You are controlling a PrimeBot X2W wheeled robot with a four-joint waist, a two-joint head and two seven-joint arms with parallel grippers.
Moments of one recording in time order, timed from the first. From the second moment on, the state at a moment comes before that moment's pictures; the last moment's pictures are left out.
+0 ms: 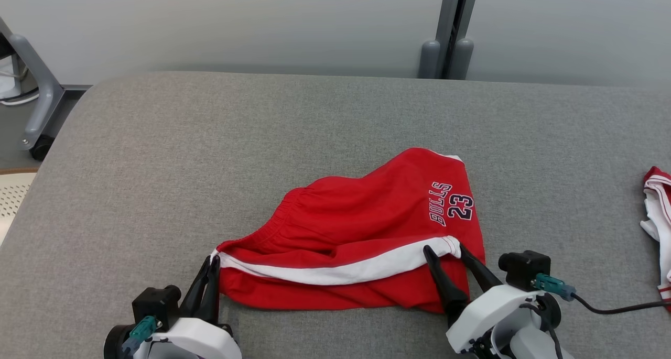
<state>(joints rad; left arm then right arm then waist) -0.11 0.05 -0.13 0.50 -0.26 -0.06 -0.26 -0.33 -0.07 0.48 0.69 0.61 0.13 -0.26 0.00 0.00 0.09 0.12</state>
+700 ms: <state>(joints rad) -0.12 0.05 -0.13 0.48 -0.25 -0.06 -0.26 -0.34 -0.08 0.42 0.60 0.58 0.13 -0.26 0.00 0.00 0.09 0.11</state>
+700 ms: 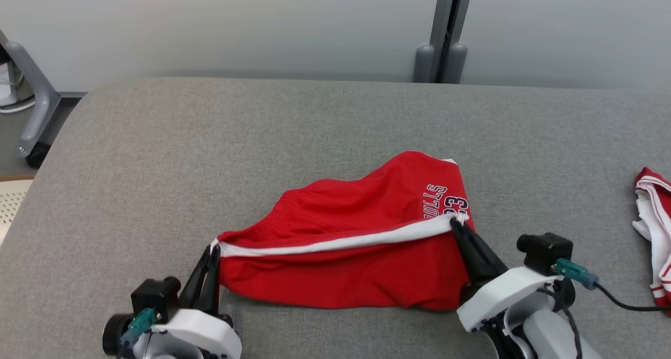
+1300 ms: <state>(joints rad) -0.49 0.18 -0.11 0.27 -0.13 -0.12 -0.26 -0.57 -0.13 0.21 0.32 0.46 0.13 -0.26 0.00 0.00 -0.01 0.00</state>
